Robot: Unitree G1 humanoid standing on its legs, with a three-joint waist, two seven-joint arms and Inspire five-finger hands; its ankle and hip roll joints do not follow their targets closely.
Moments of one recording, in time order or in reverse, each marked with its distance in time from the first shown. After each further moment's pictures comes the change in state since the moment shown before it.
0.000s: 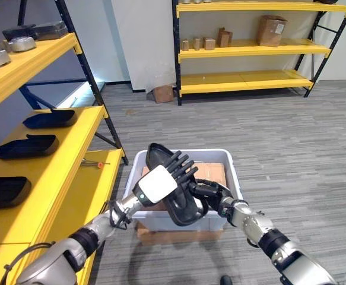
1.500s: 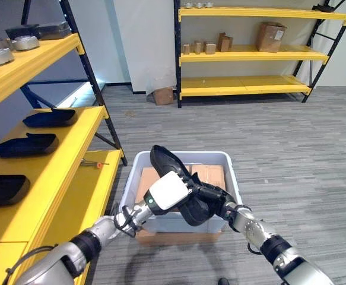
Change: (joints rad) left arm 0.042 0.013 0.006 -0.167 -0.176 -0.318 -0.094; right arm 0.056 0.009 -0.063 0.003 0.111 -0.014 -0.001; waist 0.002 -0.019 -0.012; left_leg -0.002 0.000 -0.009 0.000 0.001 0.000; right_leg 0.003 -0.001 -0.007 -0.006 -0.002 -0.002
